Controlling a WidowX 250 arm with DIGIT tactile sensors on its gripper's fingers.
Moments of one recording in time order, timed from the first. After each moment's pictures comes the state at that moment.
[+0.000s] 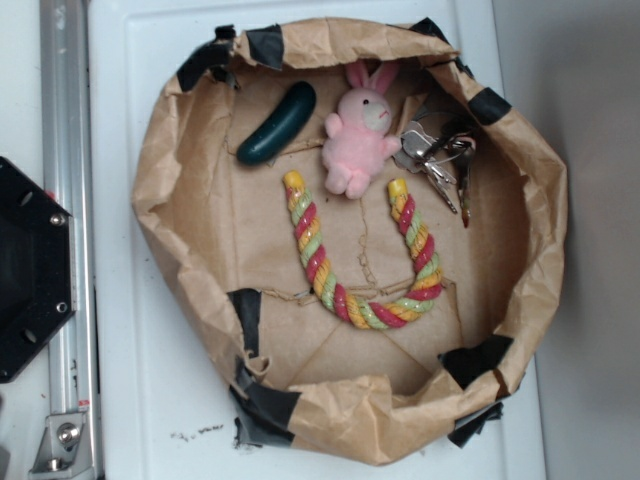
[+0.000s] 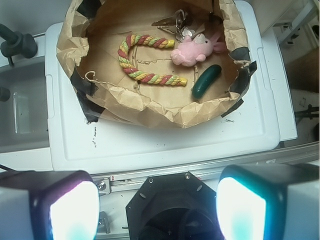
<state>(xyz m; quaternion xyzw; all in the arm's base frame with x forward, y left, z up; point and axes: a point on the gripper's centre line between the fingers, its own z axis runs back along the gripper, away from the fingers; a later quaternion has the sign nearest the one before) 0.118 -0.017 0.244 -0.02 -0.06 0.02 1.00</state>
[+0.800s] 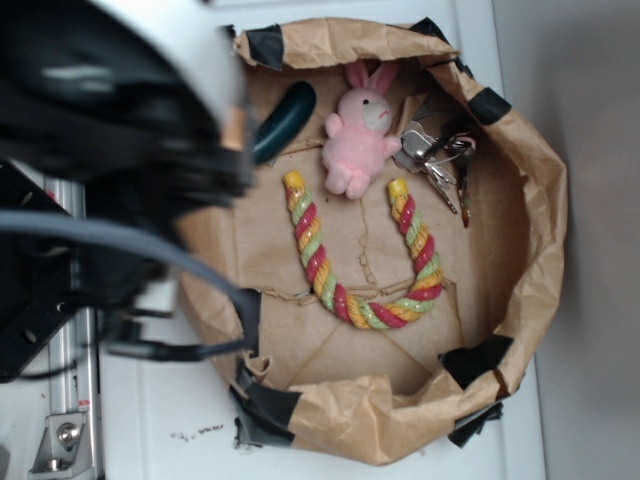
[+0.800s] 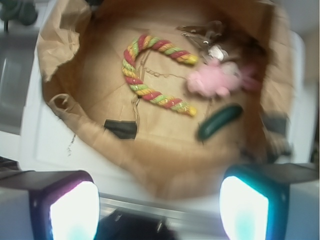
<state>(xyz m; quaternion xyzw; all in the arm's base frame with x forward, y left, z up) 0.215 0.000 0.177 0.00 0.00 -0.16 0.99</state>
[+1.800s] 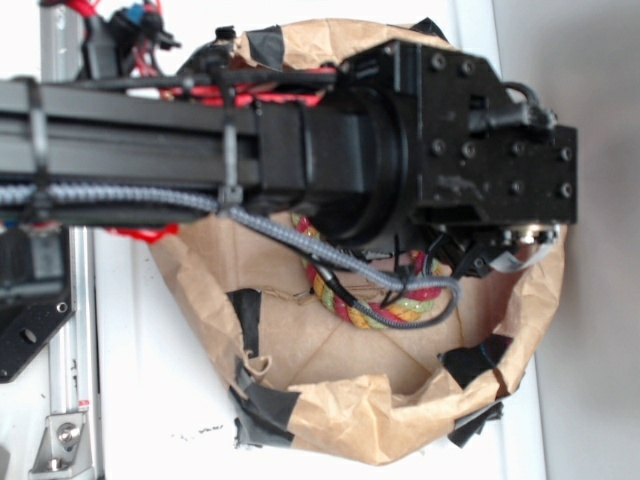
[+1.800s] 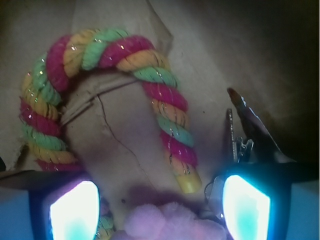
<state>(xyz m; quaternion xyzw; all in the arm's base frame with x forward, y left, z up) 0.303 -0.009 0.061 0.02 0.06 -0.51 0.86</state>
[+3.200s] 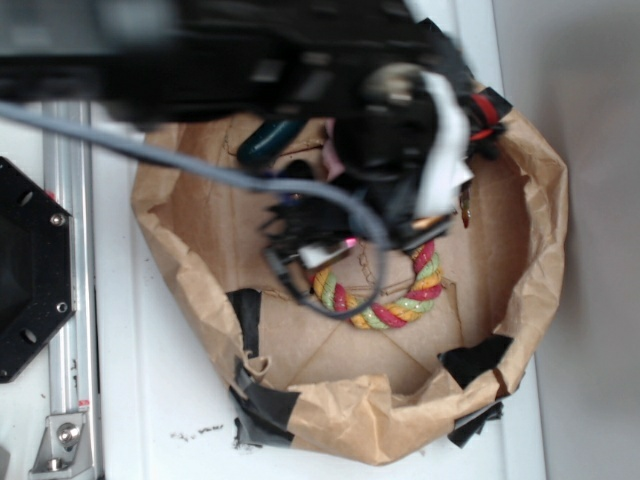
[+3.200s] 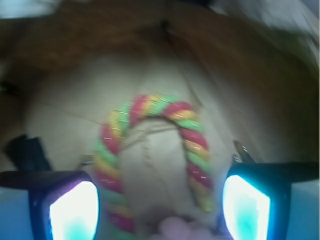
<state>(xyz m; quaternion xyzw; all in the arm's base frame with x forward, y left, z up) 0.294 -0.008 0.086 -0.05 -0.09 -0.55 0.83</state>
